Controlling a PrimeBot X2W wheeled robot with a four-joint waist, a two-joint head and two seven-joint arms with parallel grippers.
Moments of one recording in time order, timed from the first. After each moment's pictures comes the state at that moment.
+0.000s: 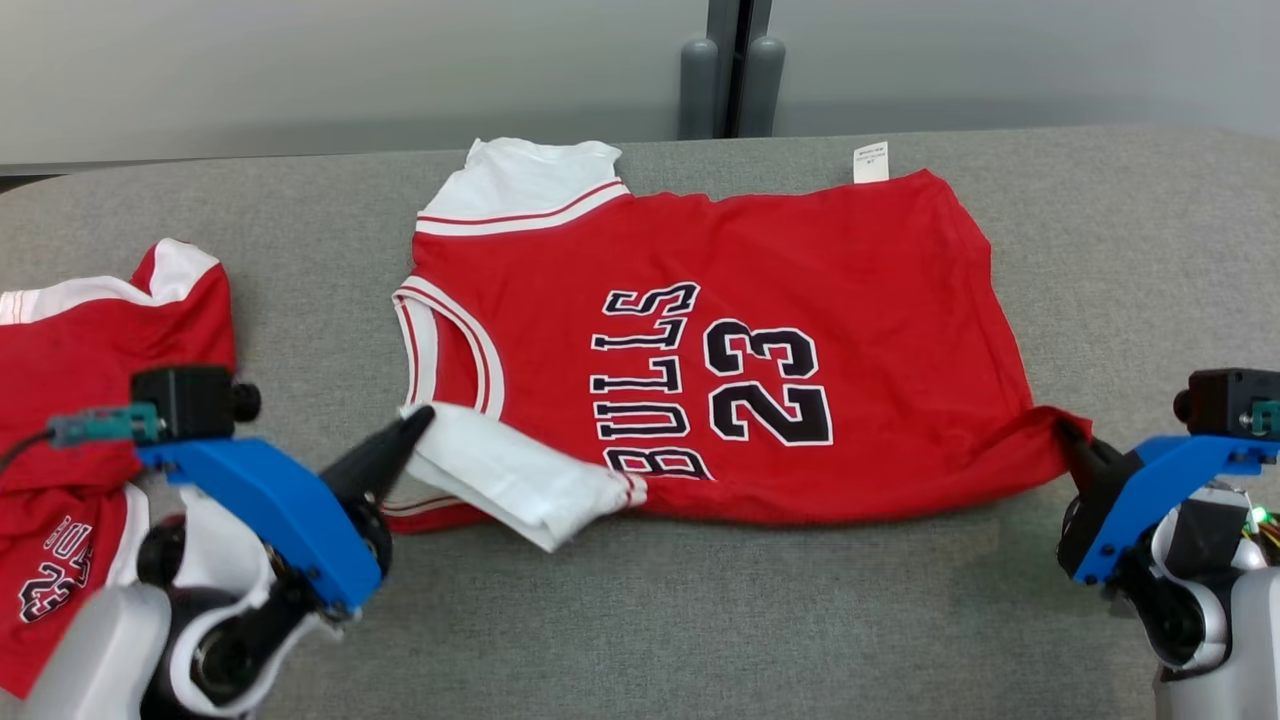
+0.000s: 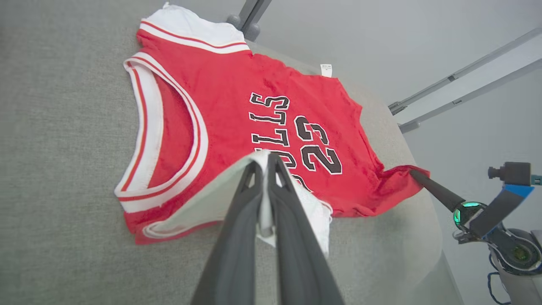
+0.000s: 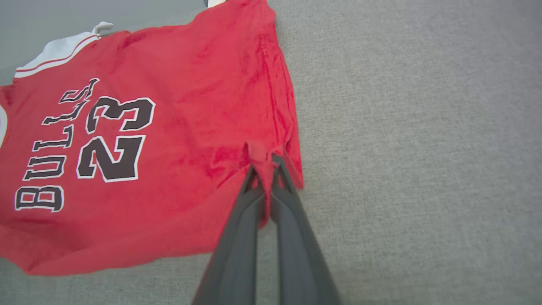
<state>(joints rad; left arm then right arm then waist) -0.21 0.44 -0.30 -0.17 -1.04 0.09 0.56 -0.26 -0.05 -0.24 0.14 0.22 0.13 0.59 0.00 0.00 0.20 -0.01</state>
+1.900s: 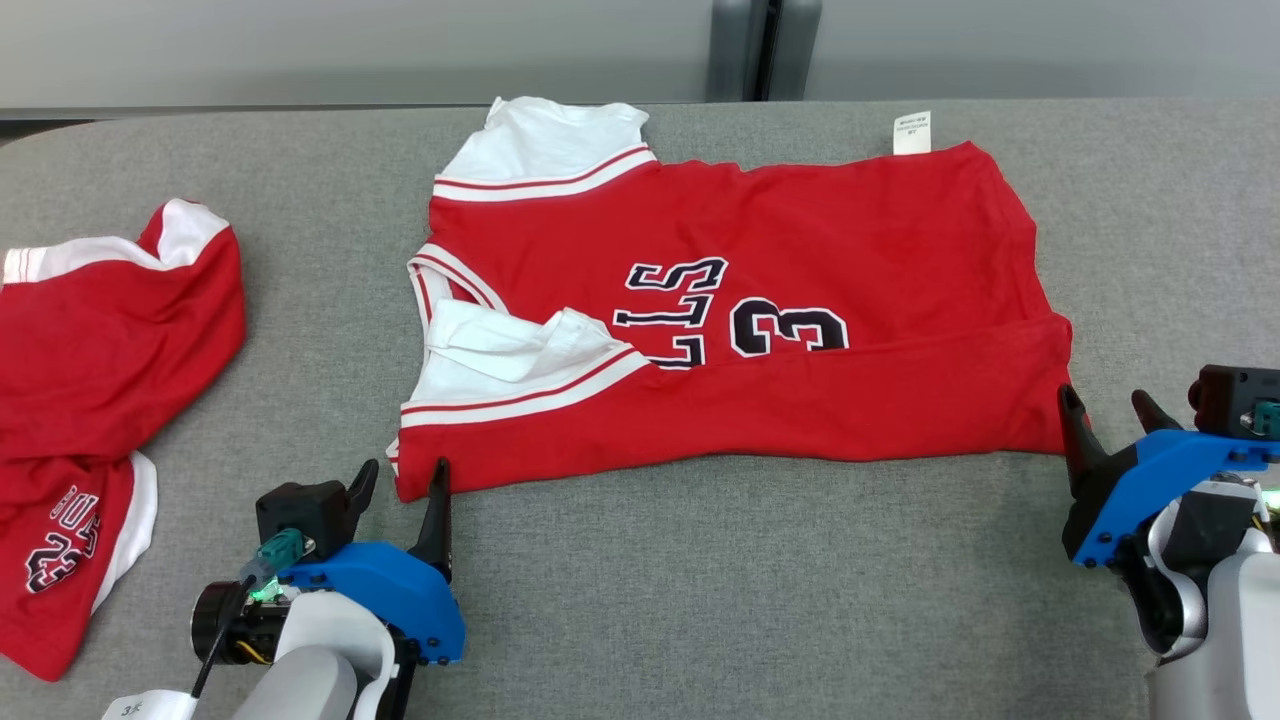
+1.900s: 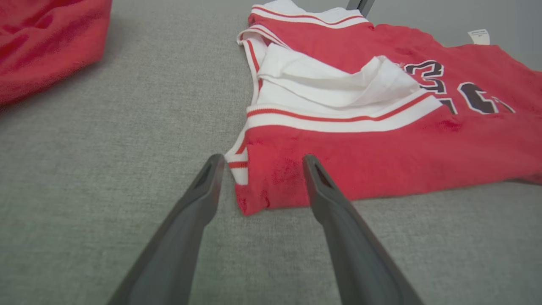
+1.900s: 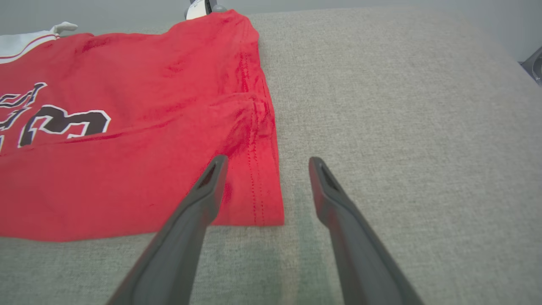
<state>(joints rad) -0.25 0.28 -0.46 0.35 -0.60 0.14 -0.02 -0.31 -0.05 -0.27 0.25 0.06 0.13 0.35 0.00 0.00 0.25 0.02</state>
